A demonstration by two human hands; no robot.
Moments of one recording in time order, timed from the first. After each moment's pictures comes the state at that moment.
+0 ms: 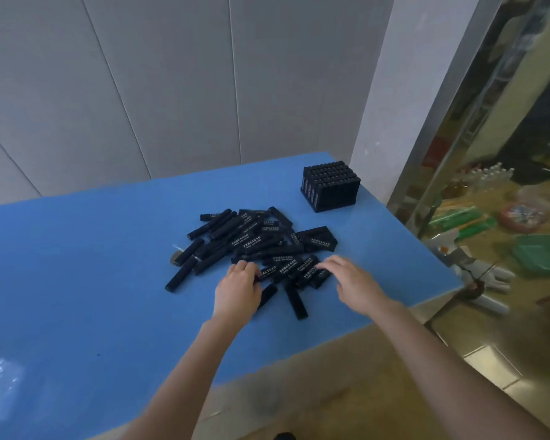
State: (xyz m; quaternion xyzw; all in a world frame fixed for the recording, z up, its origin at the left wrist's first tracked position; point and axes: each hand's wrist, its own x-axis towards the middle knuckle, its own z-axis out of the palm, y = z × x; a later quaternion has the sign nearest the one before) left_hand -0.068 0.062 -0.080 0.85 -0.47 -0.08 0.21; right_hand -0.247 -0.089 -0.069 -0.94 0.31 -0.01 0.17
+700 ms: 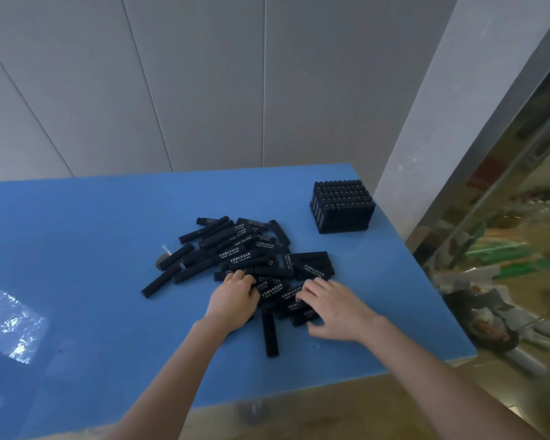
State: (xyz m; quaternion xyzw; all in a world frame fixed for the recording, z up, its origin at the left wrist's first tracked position) left_hand -0.072 0.000 -0.086 0.89 -0.41 -0.15 0.14; right_hand -0.227 -0.155 -0.076 -1.00 0.02 0.05 0.03
